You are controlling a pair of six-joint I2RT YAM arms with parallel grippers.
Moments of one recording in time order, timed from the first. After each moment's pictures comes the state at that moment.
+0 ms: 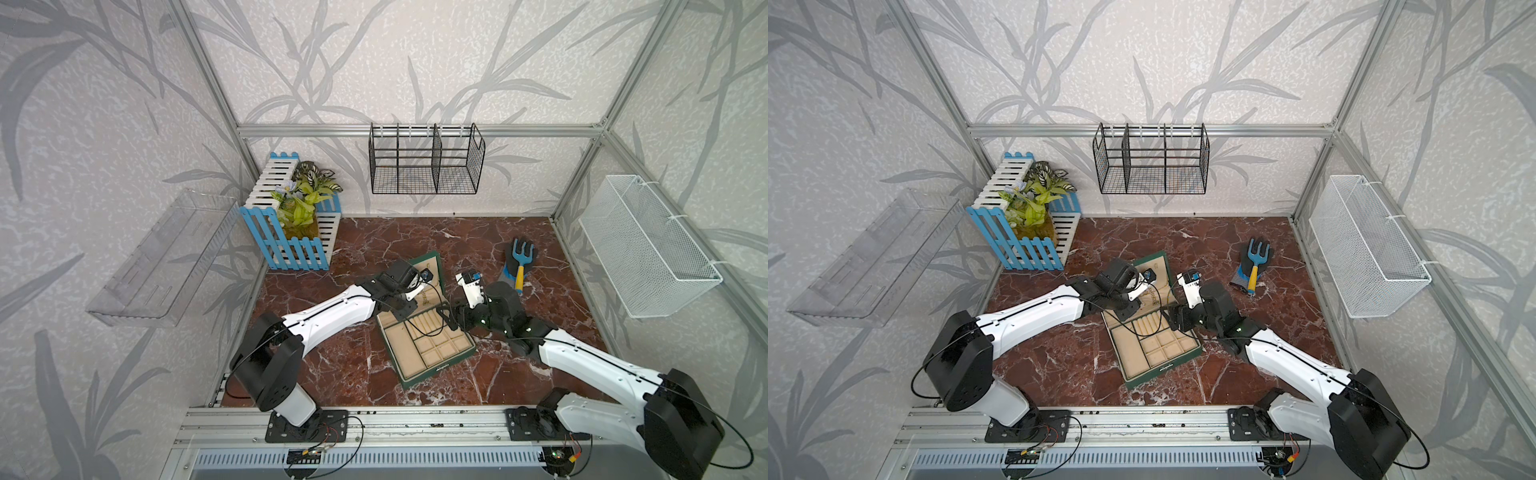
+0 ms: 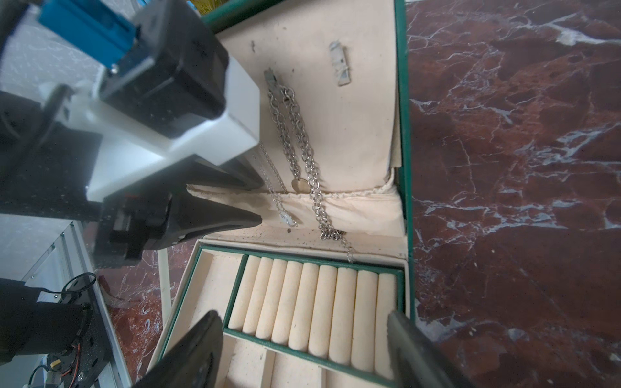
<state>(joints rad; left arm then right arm) -0.71 1.58 1.11 -0.54 -0.06 0.26 0.63 1.14 0.58 0.02 -0.22 0.35</state>
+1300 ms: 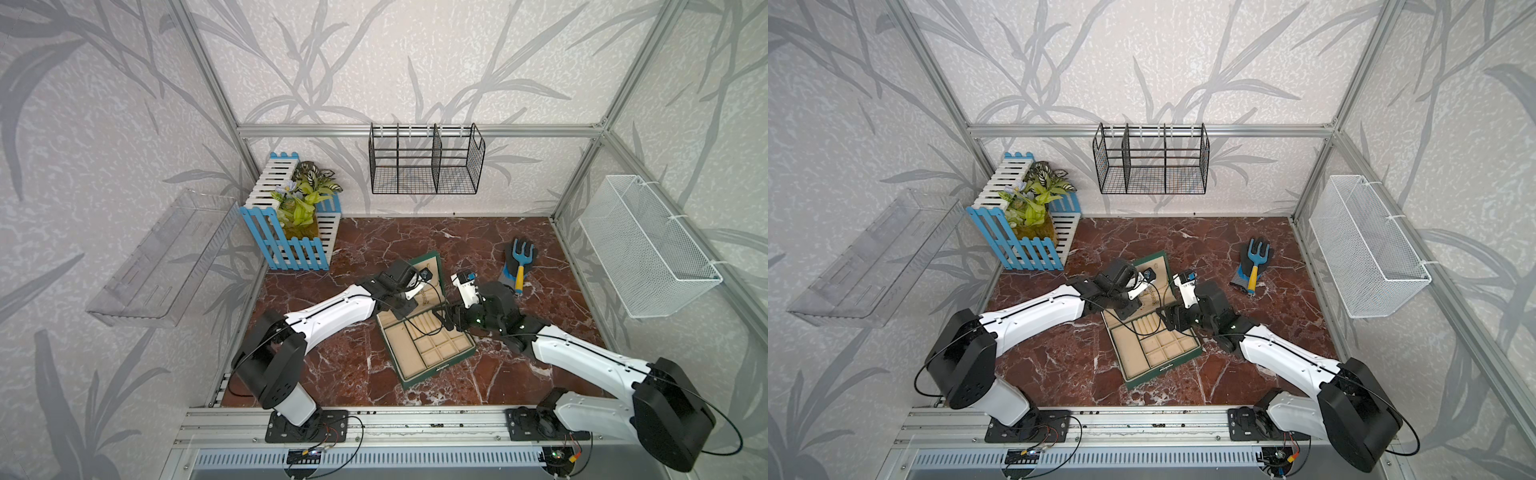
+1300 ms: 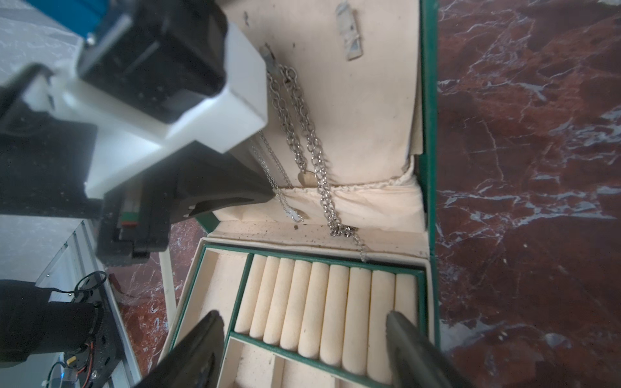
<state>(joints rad) -0.69 1.58 1.08 -0.49 -0.03 0.27 0.66 1.22 0.62 0.04 -0.23 0.40</state>
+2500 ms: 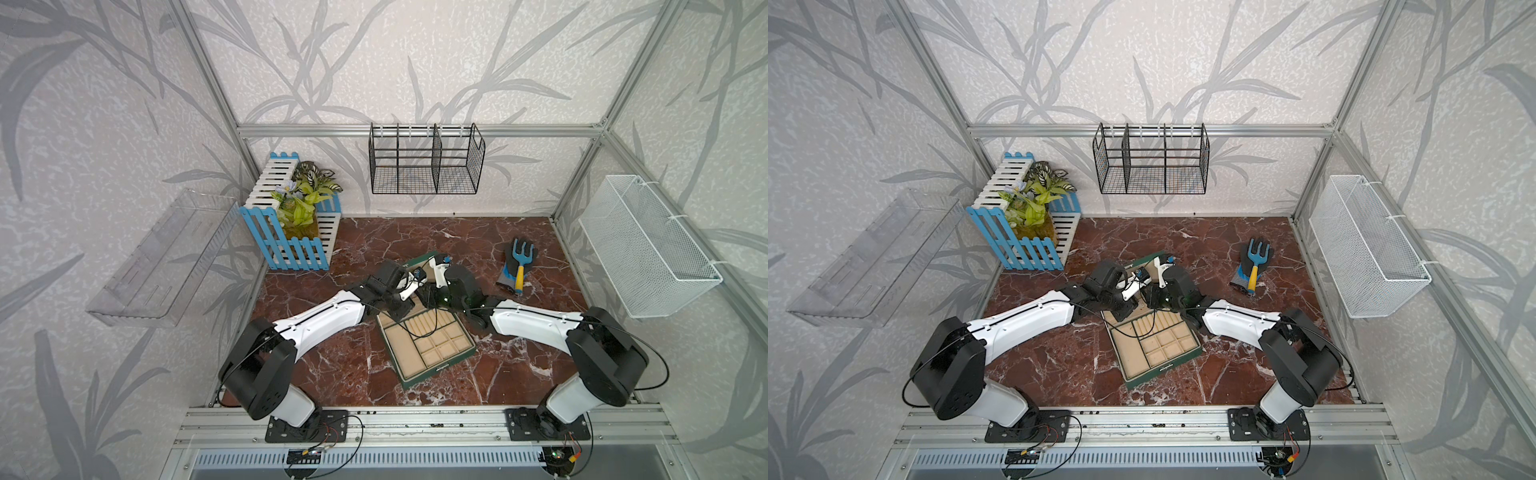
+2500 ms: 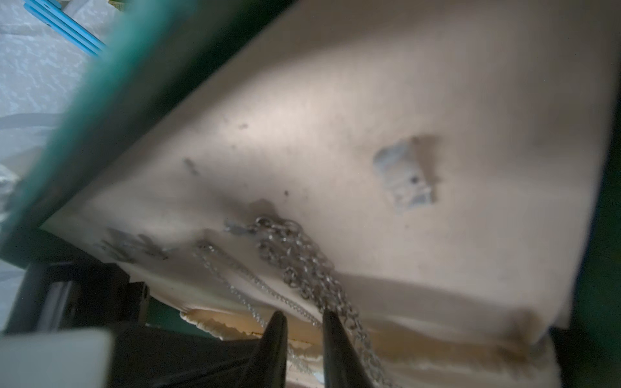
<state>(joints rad) -0.65 1.52 0.99 -0.38 0.12 0.24 0.73 1.61 0.86 0.23 -0.13 0.64</state>
